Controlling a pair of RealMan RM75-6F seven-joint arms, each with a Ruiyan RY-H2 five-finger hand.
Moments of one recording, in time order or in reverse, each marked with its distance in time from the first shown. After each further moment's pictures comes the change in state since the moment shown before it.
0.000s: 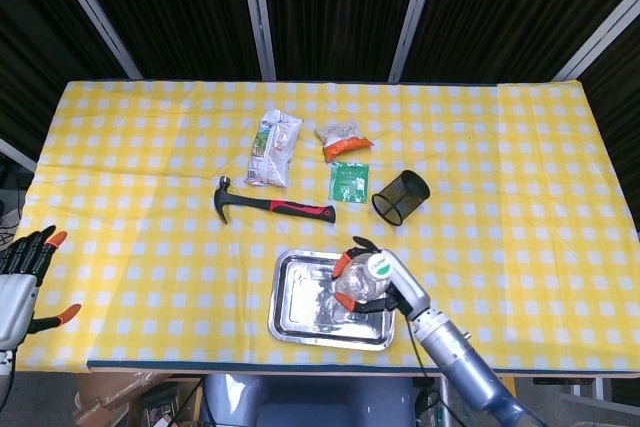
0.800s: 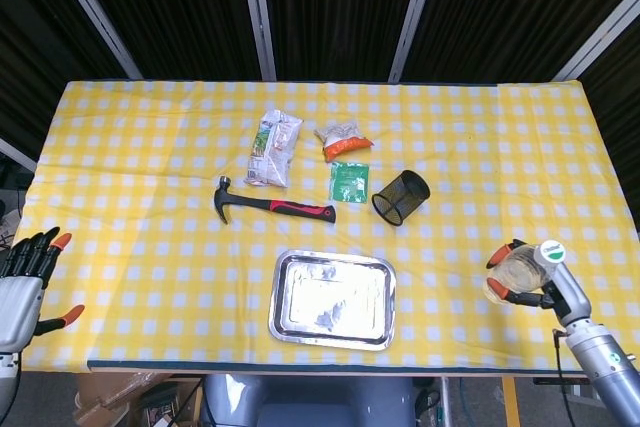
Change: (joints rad) left arm 0.010 -0.030 0.004 -0.013 0.019 0.027 0.083; right arm -0.267 0.499 -0.100 0.270 -0.289 0.024 0.641
